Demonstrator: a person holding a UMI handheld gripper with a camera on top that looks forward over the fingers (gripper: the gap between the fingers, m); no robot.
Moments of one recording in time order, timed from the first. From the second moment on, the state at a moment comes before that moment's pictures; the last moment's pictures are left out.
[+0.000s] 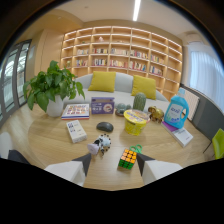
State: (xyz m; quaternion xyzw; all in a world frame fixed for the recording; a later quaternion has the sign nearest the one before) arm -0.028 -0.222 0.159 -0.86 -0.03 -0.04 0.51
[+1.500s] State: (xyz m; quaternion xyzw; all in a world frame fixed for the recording) arm 0.132 -0.119 0.050 -0.90 0.02 -0.01 0.43
